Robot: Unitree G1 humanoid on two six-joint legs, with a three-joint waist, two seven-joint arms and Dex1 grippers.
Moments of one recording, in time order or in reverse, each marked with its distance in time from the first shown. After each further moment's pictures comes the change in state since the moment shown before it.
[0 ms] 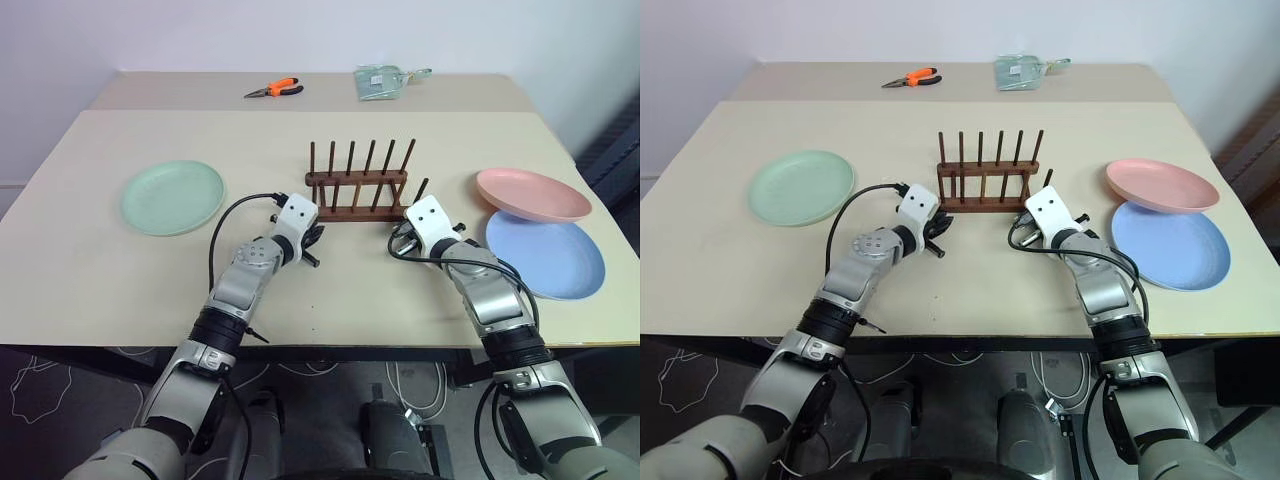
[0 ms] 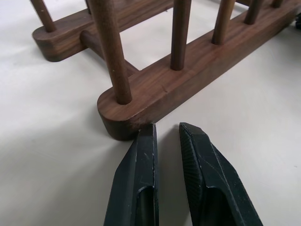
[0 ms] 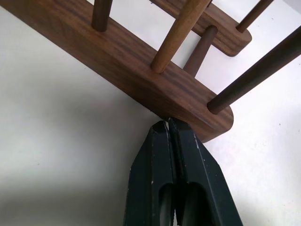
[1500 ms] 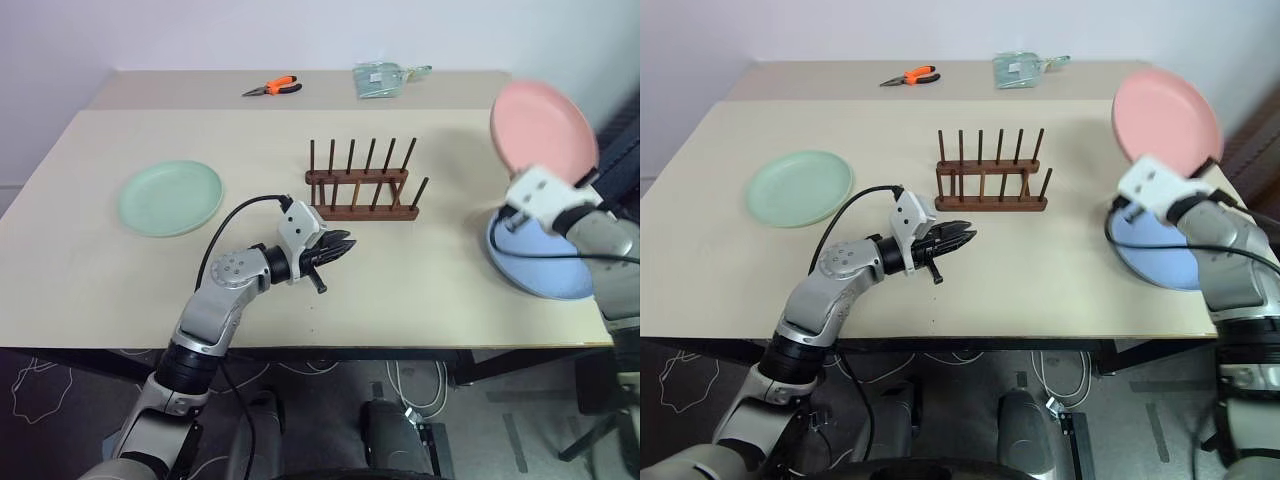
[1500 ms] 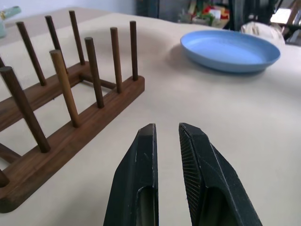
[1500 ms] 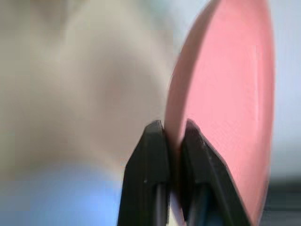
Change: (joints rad) left arm 0.193 0.107 -0.013 -0.508 -0.187 0.039 -0.339; right arm 0.040 -0.315 -0.311 -0.225 0.213 -0.199 0.134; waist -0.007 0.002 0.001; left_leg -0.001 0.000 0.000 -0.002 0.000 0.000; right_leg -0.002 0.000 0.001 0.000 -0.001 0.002
